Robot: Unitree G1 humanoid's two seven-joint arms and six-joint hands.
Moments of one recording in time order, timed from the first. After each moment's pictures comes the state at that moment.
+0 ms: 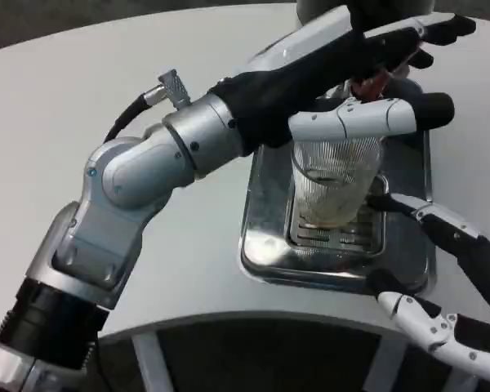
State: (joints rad) left arm -0.95 0.36 -0.22 0.19 0.13 -0.23 -0.57; right arm 0.26 -0.30 -0.10 -0.99 -0.46 0.26 0.43
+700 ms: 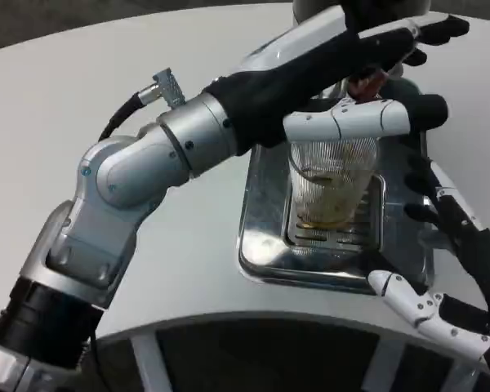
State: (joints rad) left arm -0.95 0.38 -0.22 0.19 0.13 -0.23 -0.57; right arm 0.22 -0.16 0.03 -0.88 -0.46 0.30 0.23
